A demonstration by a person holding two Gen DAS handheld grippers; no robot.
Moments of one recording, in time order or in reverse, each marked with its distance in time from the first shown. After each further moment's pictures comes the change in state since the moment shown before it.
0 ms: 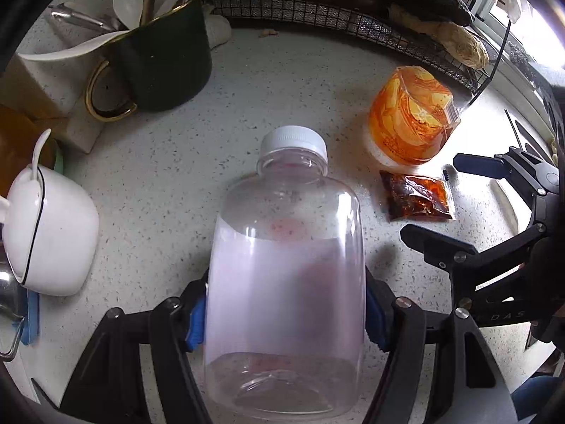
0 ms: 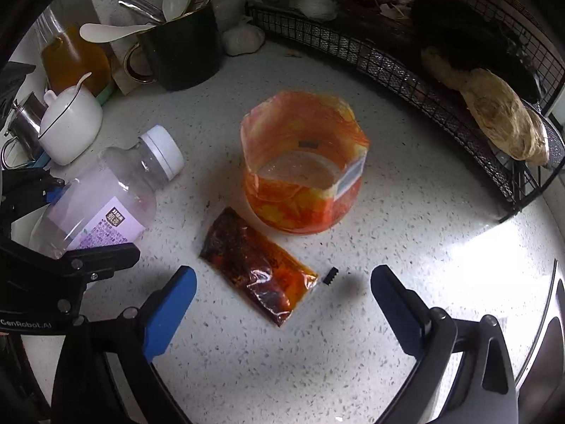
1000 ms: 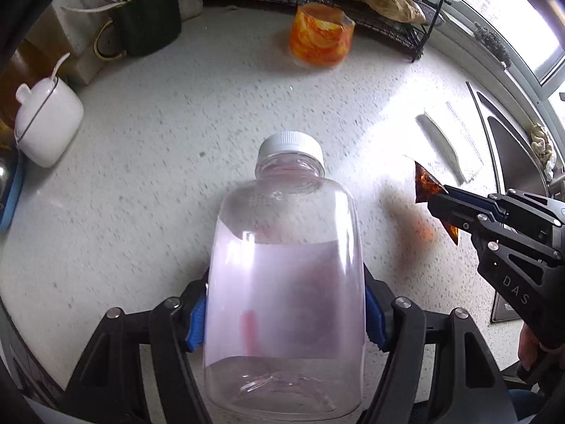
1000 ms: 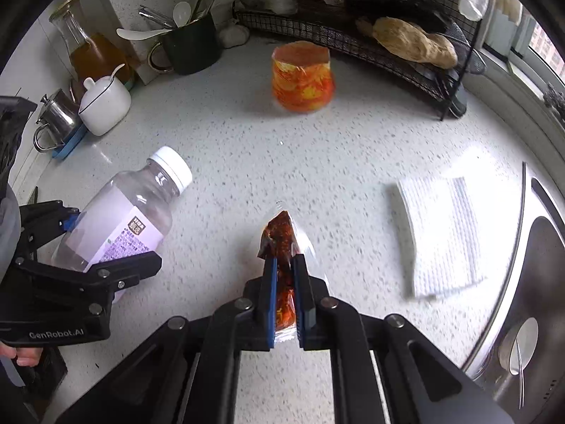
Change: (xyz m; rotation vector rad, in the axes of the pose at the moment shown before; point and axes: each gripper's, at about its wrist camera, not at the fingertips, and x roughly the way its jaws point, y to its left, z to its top) left arm -0.042 -0.080 -0.110 -0.101 0.033 -0.052; right arm -0.082 -0.015 -0.099 0.128 -0.006 -0.018
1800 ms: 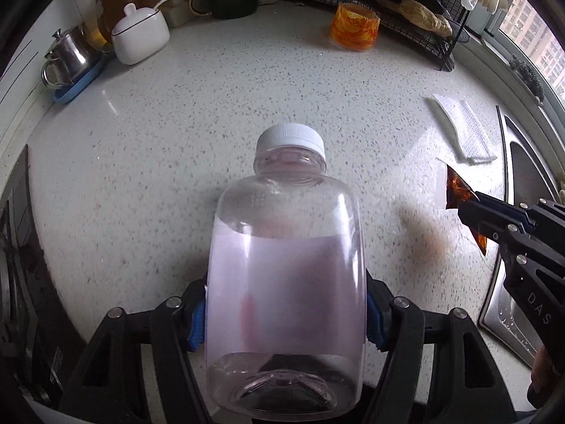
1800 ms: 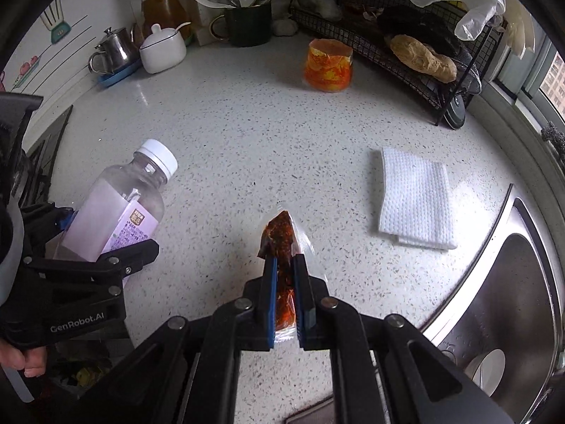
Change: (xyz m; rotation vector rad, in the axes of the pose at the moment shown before) left arm -0.024 -0.057 -0.091 -0.296 -0.097 0.173; right arm -0.040 -0.015 -0.079 -0.274 -0.035 0.045
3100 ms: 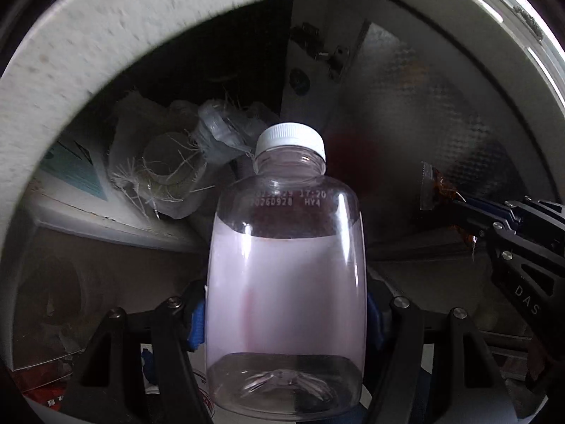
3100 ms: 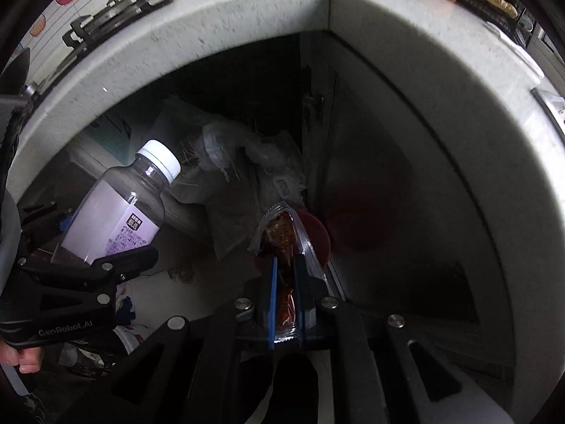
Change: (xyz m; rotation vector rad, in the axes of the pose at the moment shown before) left arm 0.065 0.046 -0.309 -0.149 0.092 0.006; right arm 0.069 0.161 -0.244 -0.147 0.110 0.125
